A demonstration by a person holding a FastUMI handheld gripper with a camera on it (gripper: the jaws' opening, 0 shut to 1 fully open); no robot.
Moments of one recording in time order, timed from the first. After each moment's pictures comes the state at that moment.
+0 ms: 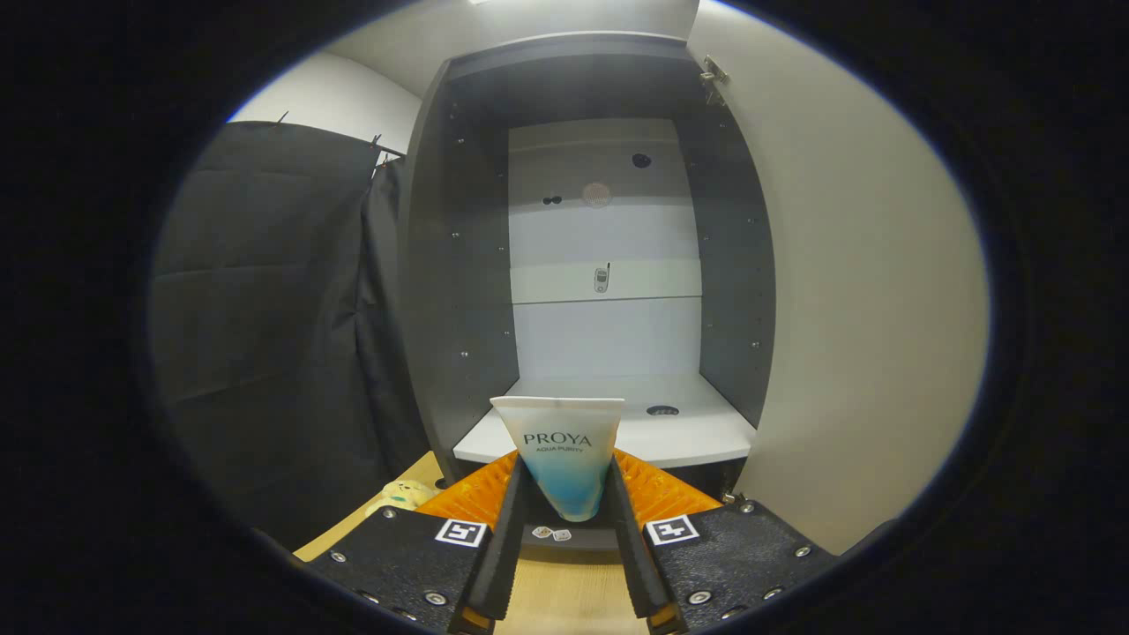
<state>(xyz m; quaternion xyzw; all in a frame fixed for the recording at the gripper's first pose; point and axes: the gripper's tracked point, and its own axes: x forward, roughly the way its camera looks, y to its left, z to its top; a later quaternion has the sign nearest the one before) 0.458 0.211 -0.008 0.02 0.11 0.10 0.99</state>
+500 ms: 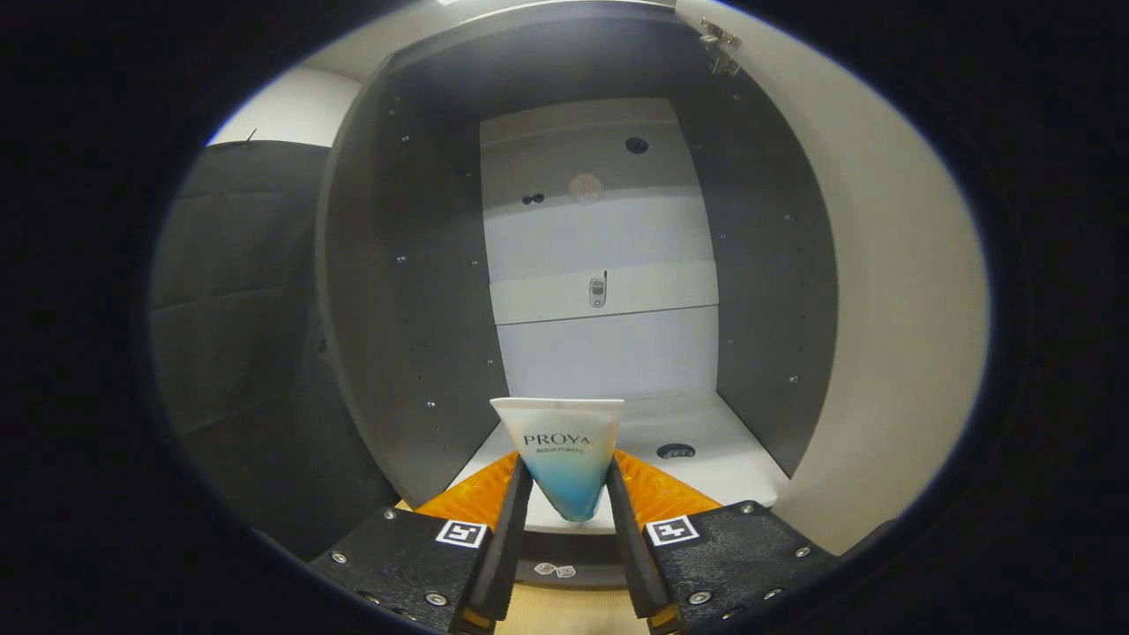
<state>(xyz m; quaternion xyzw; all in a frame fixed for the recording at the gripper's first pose) 0.548 0.213 0.006 0.05 0.13 0.10 0.98</state>
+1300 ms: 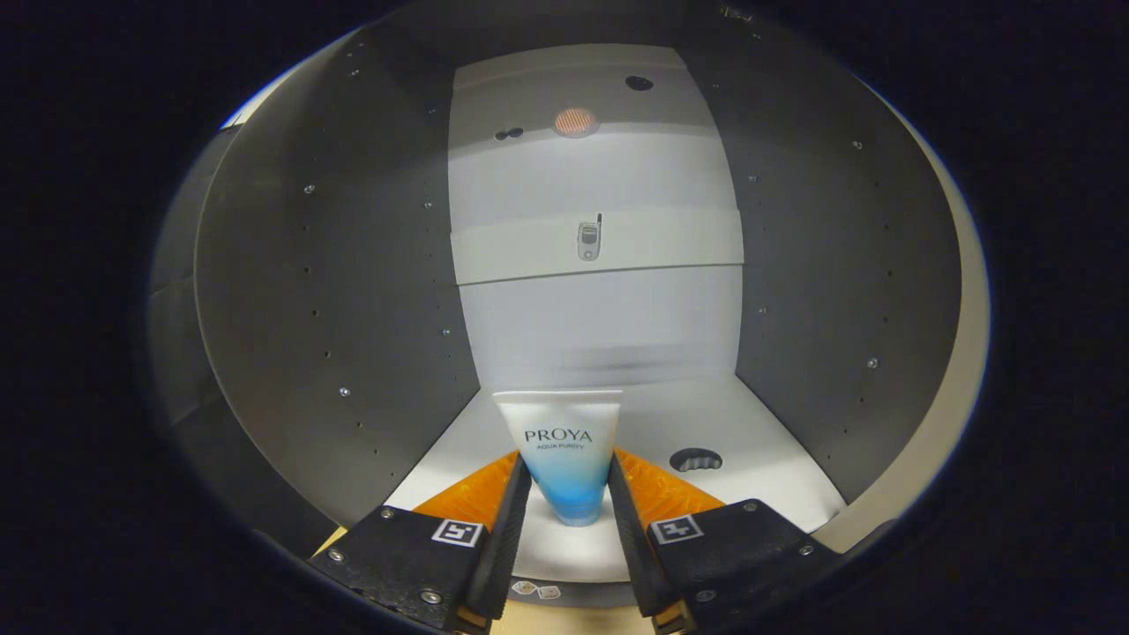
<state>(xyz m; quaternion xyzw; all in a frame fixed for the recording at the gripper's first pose) 0.620 0.215 -0.049 0.03 0.17 0.08 0.98</state>
